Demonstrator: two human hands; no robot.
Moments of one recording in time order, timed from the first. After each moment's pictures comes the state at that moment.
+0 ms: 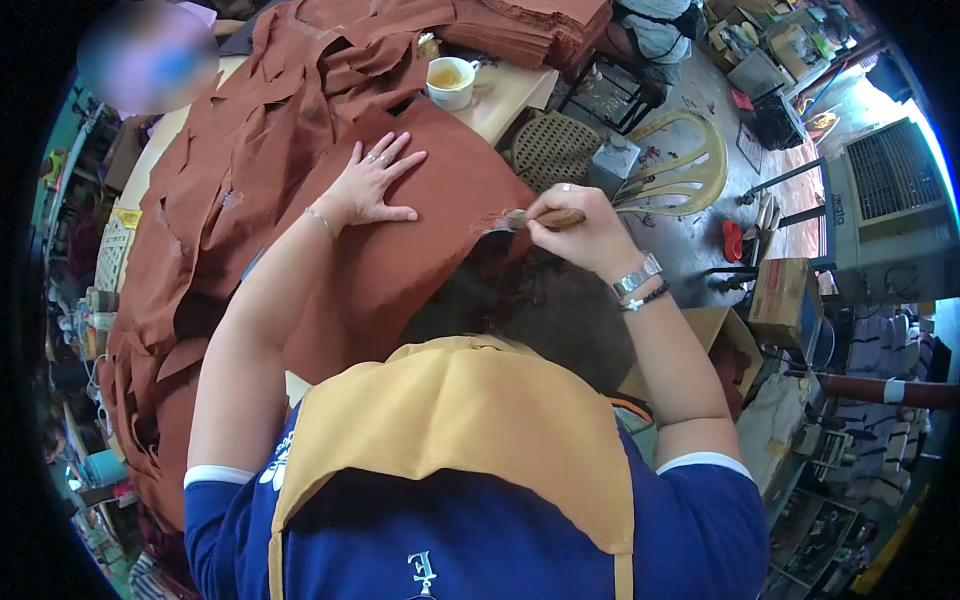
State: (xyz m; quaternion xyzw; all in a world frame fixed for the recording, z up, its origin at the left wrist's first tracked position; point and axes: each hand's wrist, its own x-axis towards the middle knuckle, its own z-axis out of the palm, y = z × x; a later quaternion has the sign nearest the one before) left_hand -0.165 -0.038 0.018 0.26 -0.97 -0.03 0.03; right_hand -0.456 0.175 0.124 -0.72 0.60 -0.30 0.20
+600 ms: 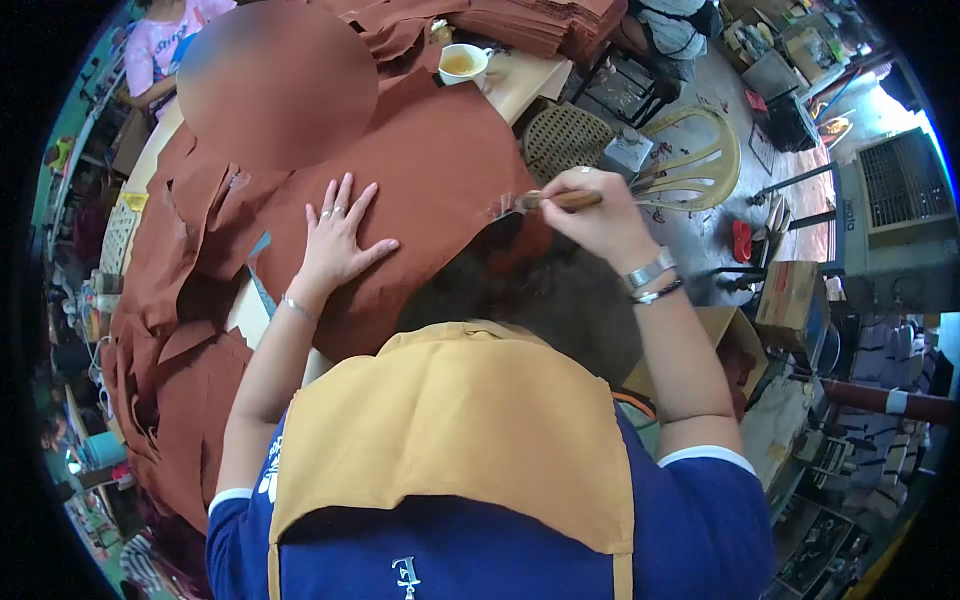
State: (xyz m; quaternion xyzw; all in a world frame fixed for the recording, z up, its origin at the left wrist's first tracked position) left_hand -0.099 0.067 0.016 0.48 -0.87 -0.08 0.06; right_hand -0.454 0.175 0.127 -0.70 0.62 -0.31 0.19
